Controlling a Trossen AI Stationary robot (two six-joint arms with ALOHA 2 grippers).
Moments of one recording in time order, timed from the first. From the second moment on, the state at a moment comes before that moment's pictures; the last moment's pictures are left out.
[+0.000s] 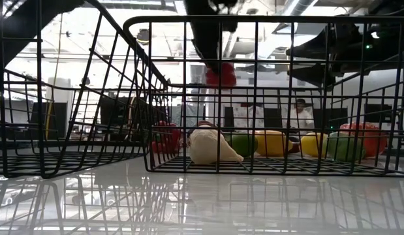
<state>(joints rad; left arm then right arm) 0.23 2.12 2.25 -1.33 -0.09 0.26 -0.05 0.78 0.07 0.79 0.34 0.26</state>
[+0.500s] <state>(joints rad) 0.01 2.06 2.22 -1.36 0.25 0.28 -0.05 0.78 0.07 0.77 0.35 0.26</state>
